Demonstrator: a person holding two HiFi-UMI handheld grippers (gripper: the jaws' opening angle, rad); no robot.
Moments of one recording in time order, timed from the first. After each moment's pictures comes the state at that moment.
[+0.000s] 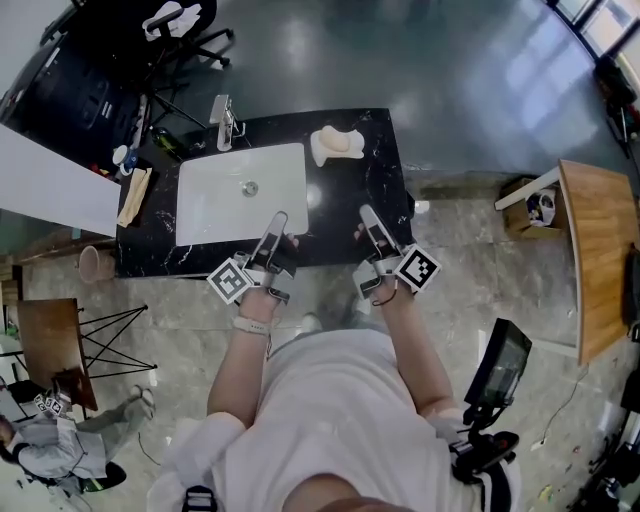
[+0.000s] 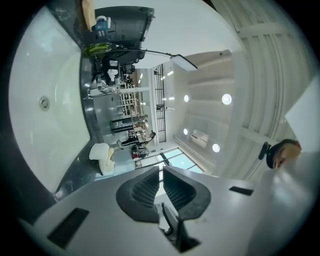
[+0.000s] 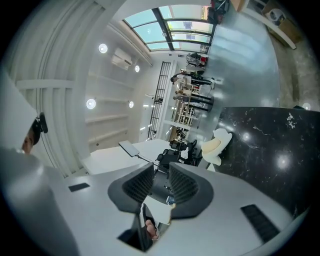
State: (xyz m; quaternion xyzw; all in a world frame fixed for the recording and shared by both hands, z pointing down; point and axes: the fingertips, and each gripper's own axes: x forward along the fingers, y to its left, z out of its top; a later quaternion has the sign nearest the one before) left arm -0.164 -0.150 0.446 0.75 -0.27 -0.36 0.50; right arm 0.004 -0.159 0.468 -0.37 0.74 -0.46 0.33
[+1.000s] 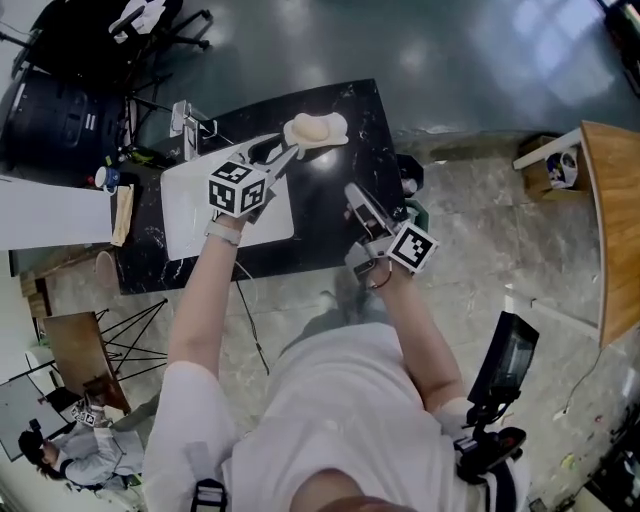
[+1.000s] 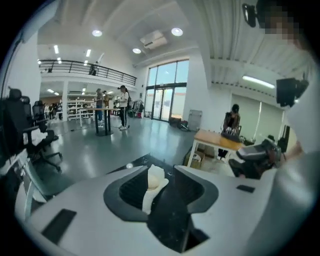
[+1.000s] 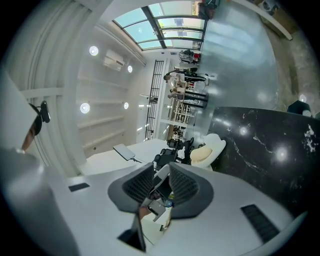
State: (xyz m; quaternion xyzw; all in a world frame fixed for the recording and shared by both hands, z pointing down) left arm -0.062 -0.342 0.523 0.92 -0.29 0.22 0.12; right arm 0.036 -0.230 0.513 -0.36 0.72 -0.48 0.34
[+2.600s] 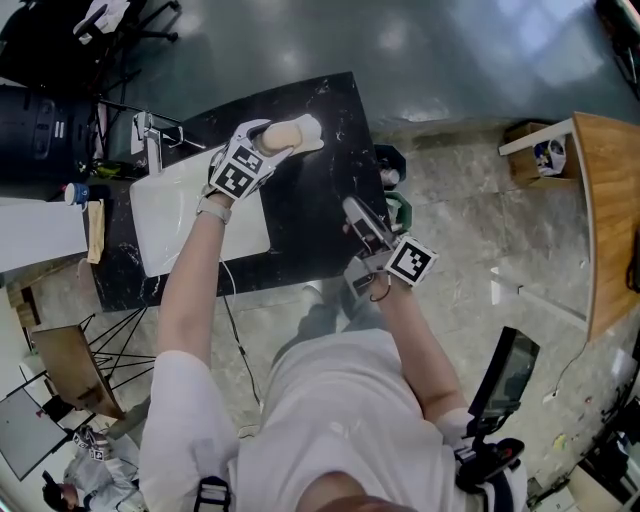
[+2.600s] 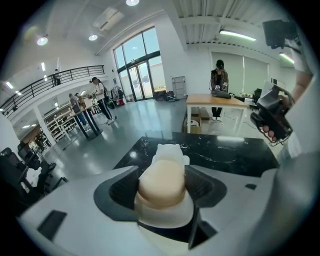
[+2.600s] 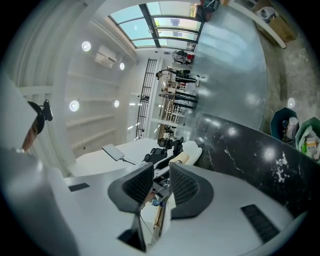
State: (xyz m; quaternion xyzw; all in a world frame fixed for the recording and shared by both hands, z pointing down) left arm -0.030 -0.402 0.627 0.88 -0.22 0.41 -0.01; right arm 0.073 -0.238 0.568 -0.39 0.70 -0.51 0.31
